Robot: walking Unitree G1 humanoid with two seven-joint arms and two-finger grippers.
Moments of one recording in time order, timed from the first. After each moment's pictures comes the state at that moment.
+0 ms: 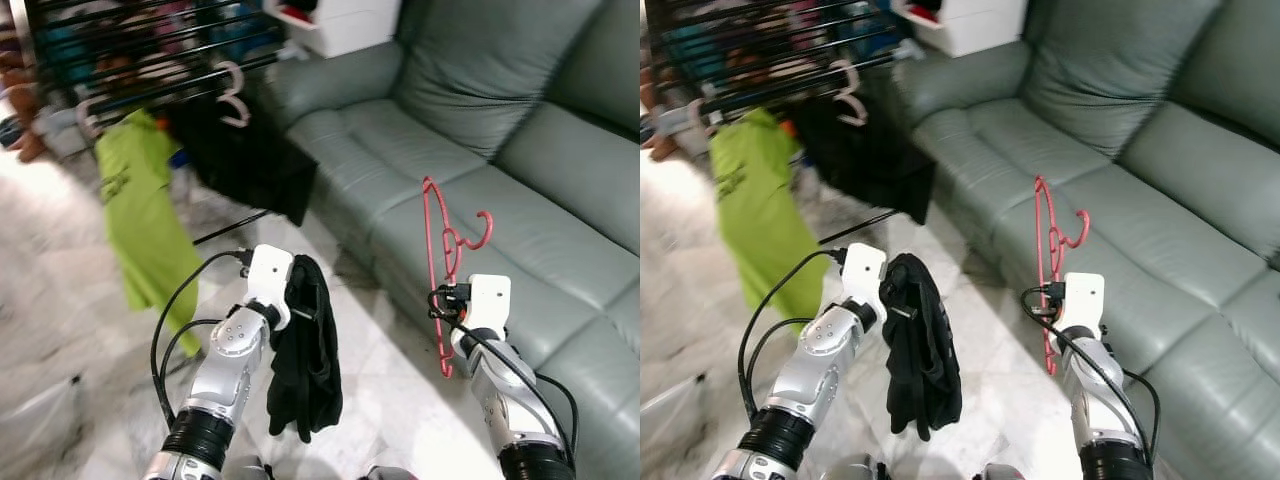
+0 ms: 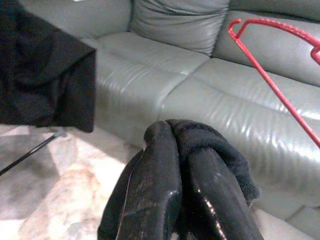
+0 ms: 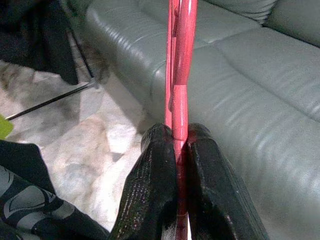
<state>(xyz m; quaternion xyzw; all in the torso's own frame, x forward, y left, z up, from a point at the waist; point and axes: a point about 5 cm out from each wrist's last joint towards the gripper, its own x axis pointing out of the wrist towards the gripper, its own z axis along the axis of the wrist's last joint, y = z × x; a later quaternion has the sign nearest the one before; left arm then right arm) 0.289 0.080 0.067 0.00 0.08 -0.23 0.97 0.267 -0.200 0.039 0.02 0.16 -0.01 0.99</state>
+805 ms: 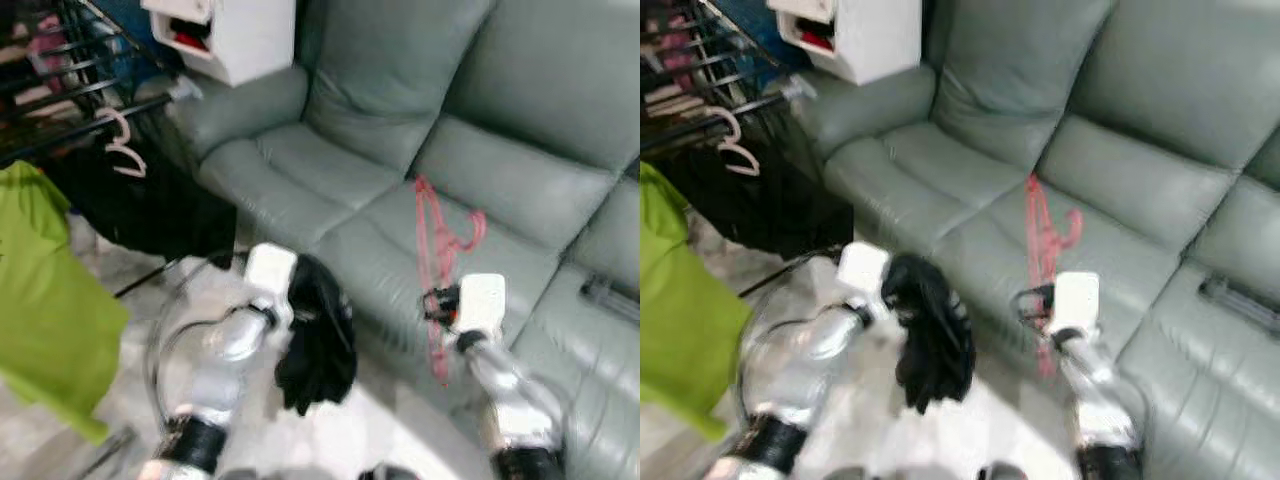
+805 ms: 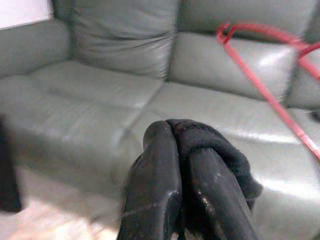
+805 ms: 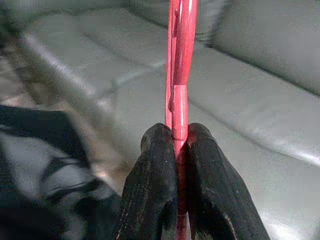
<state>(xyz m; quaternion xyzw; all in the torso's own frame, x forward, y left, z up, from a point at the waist) 0.288 0.092 0.073 0.01 0.07 -0.22 0.97 0.270 -0.182 0.041 0.01 0.15 0.02 0.99</state>
